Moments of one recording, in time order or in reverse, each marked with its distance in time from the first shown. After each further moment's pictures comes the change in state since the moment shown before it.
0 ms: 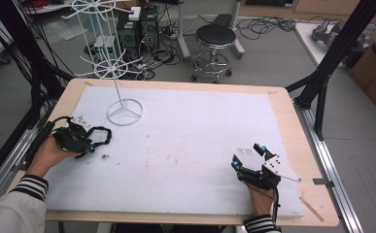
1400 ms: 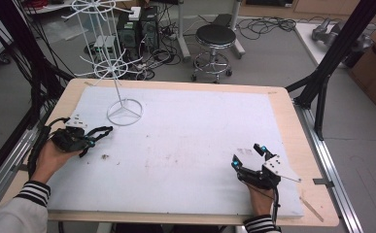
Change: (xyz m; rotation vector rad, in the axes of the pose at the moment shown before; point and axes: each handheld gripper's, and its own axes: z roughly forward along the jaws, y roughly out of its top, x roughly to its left) left arm -0.010 -0.006 -0.009 -0.185 0.079 -0.004; right arm 0.000 0.000 0.000 -0.002 -0.002 0.000
